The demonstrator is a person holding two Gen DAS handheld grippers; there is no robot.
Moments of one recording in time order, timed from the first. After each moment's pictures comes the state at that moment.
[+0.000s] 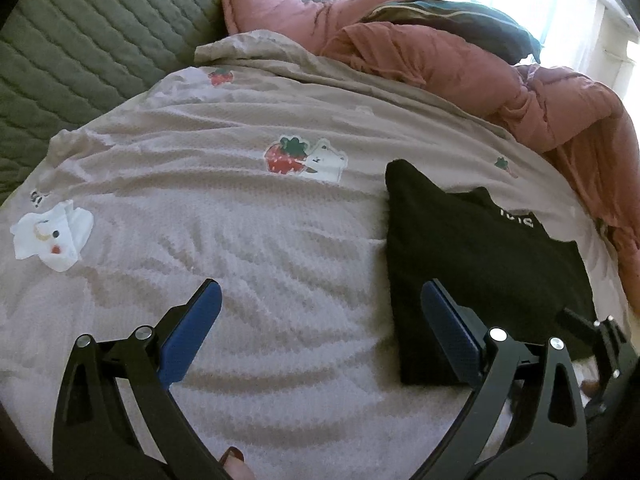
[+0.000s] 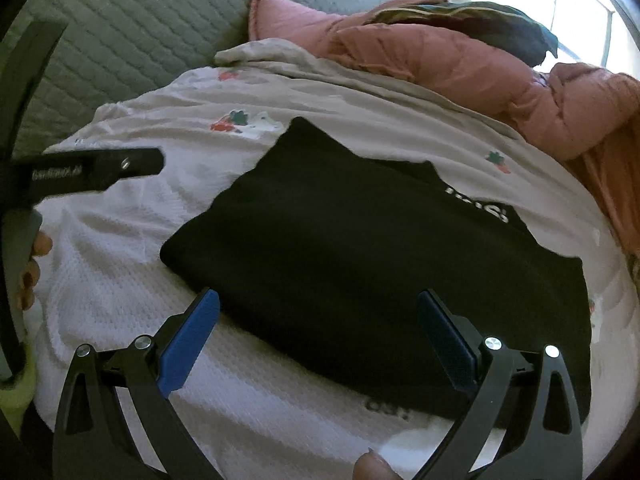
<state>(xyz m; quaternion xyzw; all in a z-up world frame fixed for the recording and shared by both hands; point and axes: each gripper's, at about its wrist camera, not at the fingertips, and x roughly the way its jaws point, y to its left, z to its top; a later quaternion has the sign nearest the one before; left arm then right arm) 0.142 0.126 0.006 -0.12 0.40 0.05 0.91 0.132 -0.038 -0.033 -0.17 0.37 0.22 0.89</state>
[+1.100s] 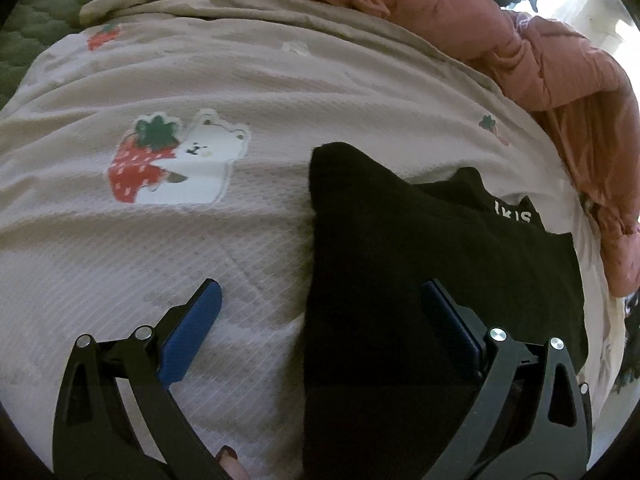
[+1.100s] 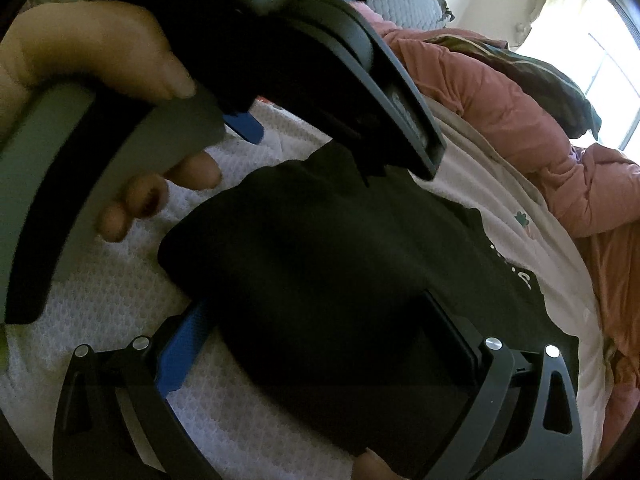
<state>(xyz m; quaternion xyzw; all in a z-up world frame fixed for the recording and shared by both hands) 0.267 0.093 -0.039 -0.12 0.50 -0.06 0.85 0.149 0.018 -0.073 -0.29 0.32 0.21 0.88</state>
